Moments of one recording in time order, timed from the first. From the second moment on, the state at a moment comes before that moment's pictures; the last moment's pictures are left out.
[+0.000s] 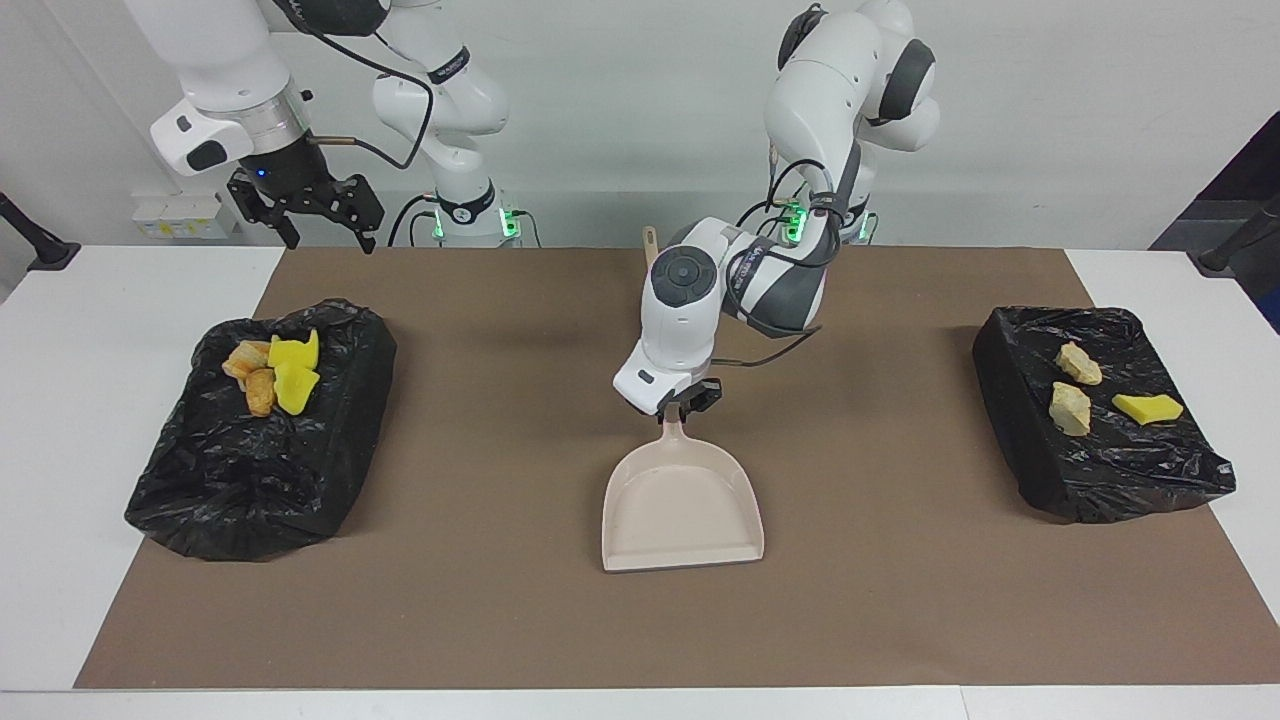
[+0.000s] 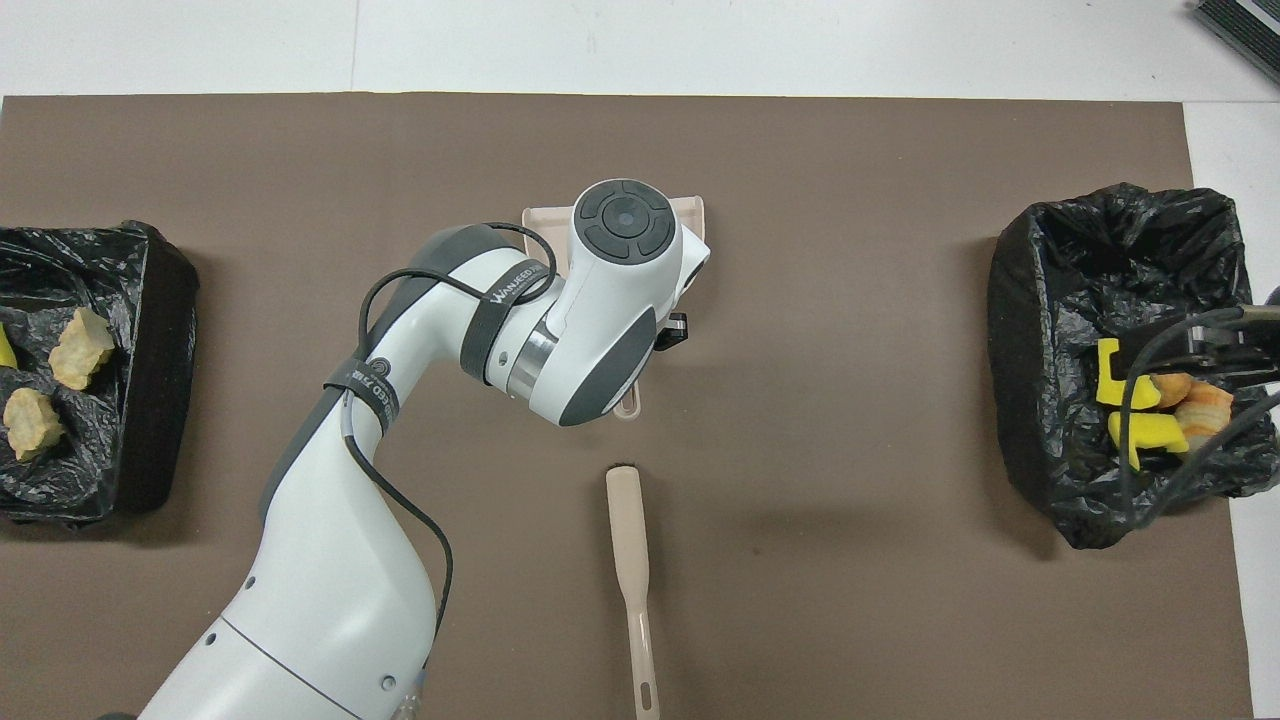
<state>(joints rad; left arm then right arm) -0.62 0.62 -0.04 -1.33 -0.02 1.88 -0.63 -0.11 -0.06 0.10 -1.60 -0.01 1.49 0.08</state>
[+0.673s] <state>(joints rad) -0.62 0.59 -0.02 -1.34 0.04 1.89 -0.61 -0.11 -0.06 0.10 -1.60 -0.01 1.49 0.08</state>
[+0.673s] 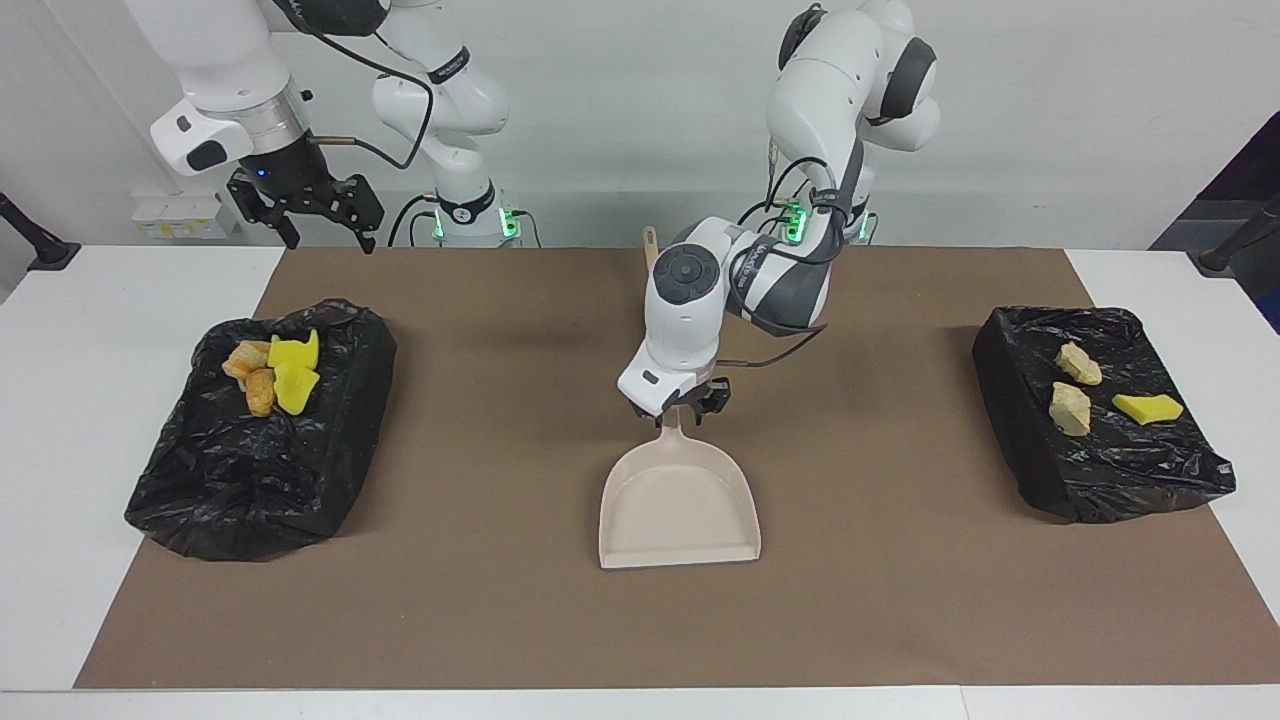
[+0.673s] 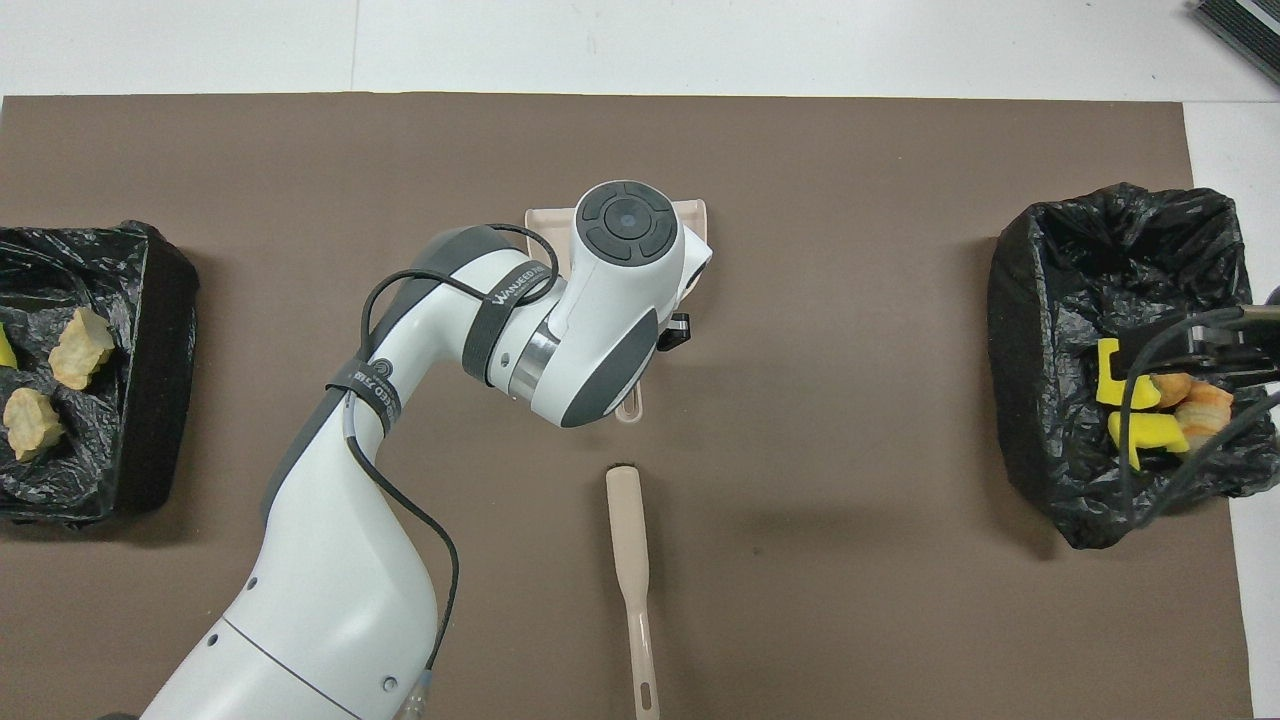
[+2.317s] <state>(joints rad) -0.08 -0.05 0.00 -1.41 0.03 1.43 0.20 -0.11 -0.06 0.10 -1.60 -0.01 1.49 0.08</state>
